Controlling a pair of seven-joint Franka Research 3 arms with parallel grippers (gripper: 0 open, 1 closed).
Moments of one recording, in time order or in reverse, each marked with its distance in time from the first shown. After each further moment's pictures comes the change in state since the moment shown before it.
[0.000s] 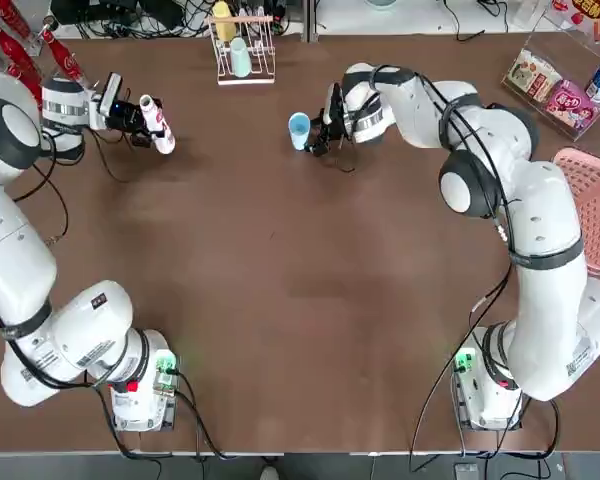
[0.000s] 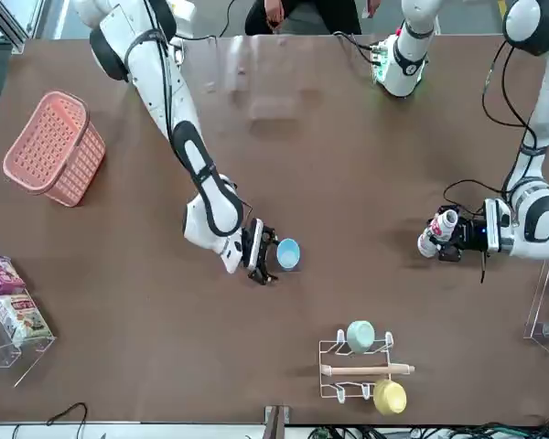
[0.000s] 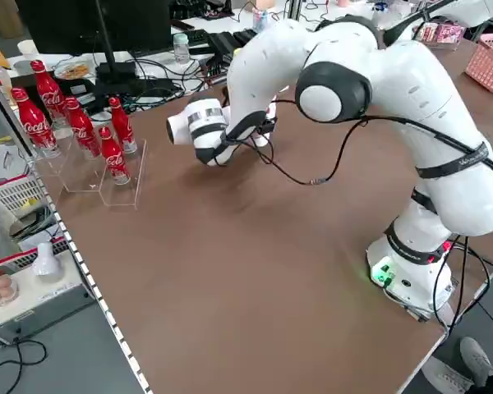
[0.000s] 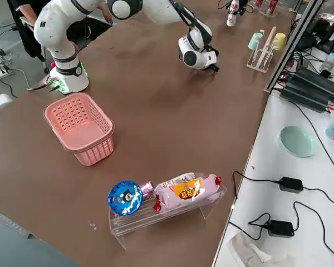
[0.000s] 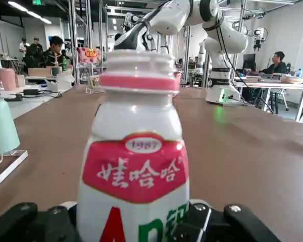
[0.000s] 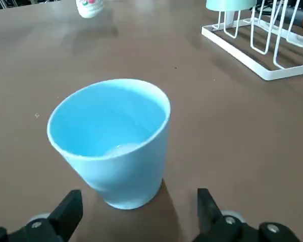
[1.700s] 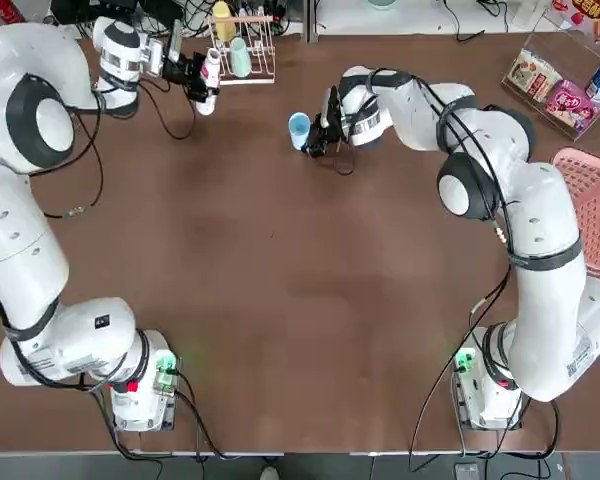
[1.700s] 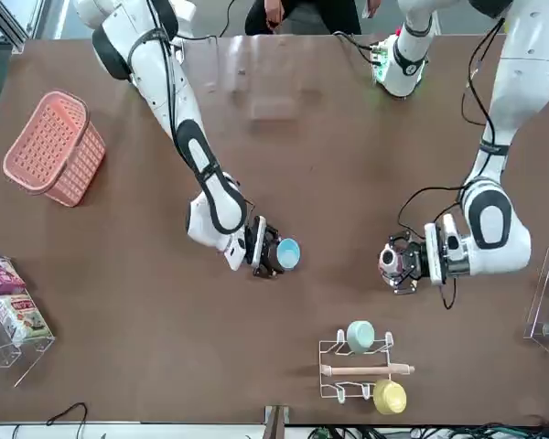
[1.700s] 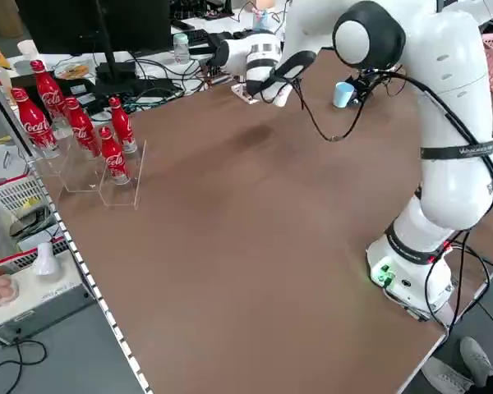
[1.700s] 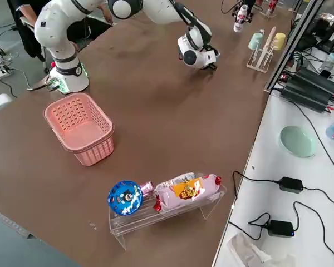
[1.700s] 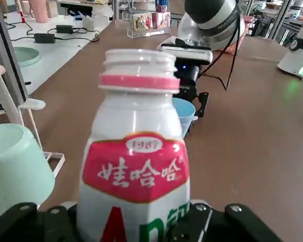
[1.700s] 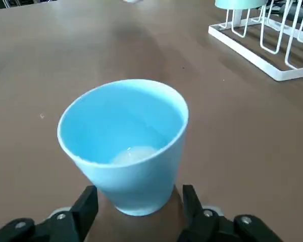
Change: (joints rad) left arm -0.380 -0.196 -0.022 -0.073 -0.136 0.544 -0.353; right arm 0.014 0.002 0.000 0.001 0.007 0.004 -0.002
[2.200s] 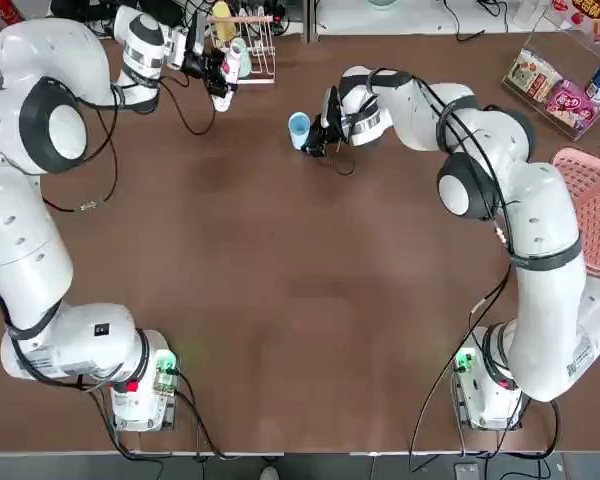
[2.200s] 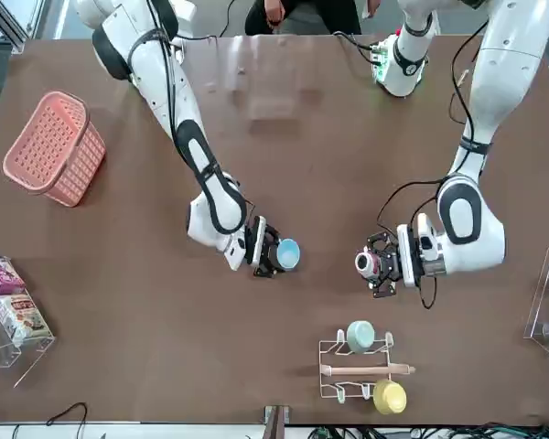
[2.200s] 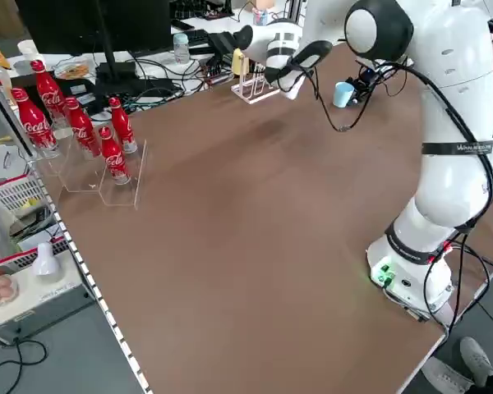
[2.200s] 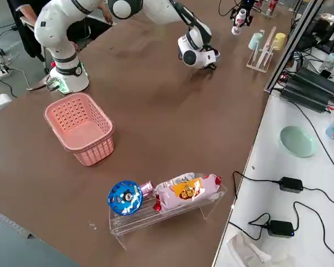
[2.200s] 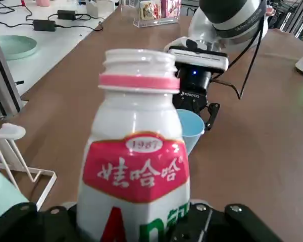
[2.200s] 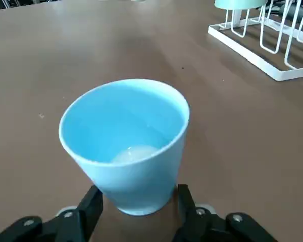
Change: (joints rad) left arm -0.122 -0.031 0.006 -0.001 -0.009 0.111 -0.120; right arm 0.000 0.000 0.000 0.000 0.003 0.000 -0.001
